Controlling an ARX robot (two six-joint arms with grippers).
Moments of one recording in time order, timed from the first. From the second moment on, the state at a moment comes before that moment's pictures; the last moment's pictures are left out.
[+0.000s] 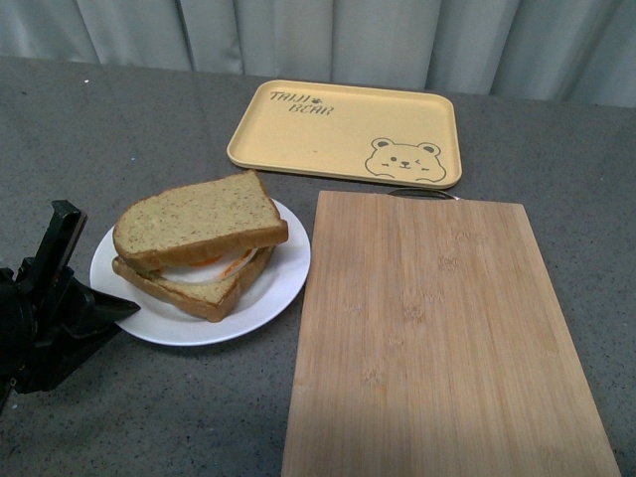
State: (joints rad) left arm -0.05 1.98 0.44 0.71 0.32 -1.07; right arm 0.00 0.00 0.00 0.00 0.00 0.00
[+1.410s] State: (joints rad) left arm -0.30 2.37 1.40 0.53 0.36 -1.33; right arm 0.00 0.00 0.00 0.00 0.00 0.00
